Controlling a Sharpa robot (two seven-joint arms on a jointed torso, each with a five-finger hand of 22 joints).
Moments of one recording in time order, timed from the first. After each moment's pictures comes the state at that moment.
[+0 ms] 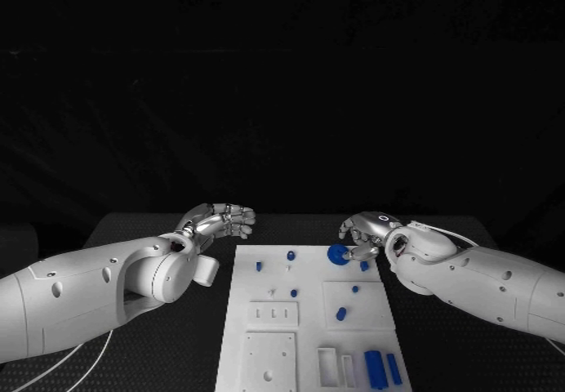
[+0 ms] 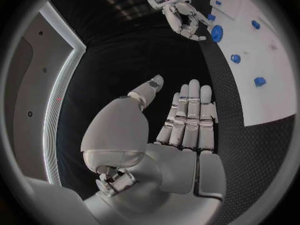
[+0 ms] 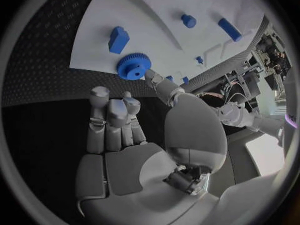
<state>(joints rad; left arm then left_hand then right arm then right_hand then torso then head) 1.34 -0.81 -0.19 1.45 0.00 -0.35 0.31 1.14 -0.11 0.47 -0.19 0.09 0.76 0.20 0.32 0.44 1.11 0.15 0.11 0.11 0.95 0.09 0.52 0.52 0.05 0.79 0.00 0.46 1.31 1.22 -0.67 -0.08 1.17 -1.57 -0.31 -0.11 1.05 -0.29 0.67 -0.22 0.10 0.87 0.13 0.29 0.45 1.11 0.01 1.18 1.01 1.29 -0.09 1.29 0.91 0.22 1.24 -0.05 0.89 1.31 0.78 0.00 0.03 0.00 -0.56</state>
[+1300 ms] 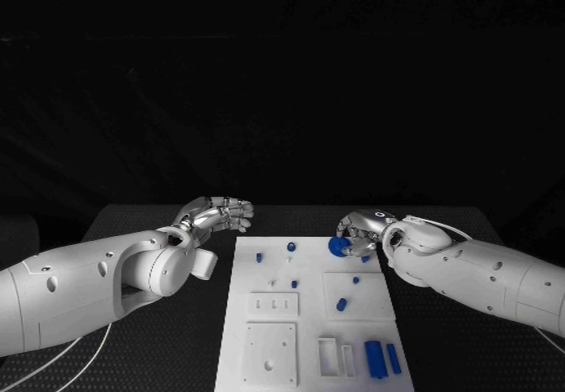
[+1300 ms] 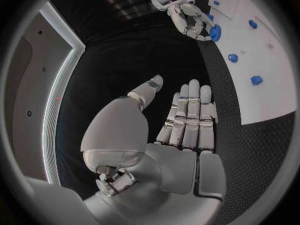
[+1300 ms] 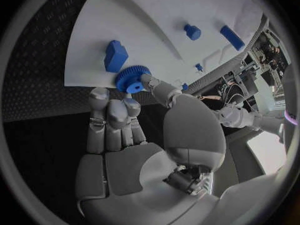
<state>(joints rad) 1.34 -0.81 -0.19 1.46 0.00 -0.35 0.31 1.13 -0.11 0.47 -0.19 0.09 0.76 0.20 0.32 0.44 1.11 0.15 0.11 0.12 0.95 0.09 0.52 0.52 0.06 0.79 0.00 0.46 1.31 1.21 -0.65 -0.07 1.12 -1.55 -0.26 -0.07 1.08 -0.24 0.75 -0.20 0.14 0.88 0.13 0.29 0.45 1.11 0.01 1.21 1.05 1.29 -0.09 1.30 0.95 0.21 1.23 -0.06 0.93 1.31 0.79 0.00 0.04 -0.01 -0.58</state>
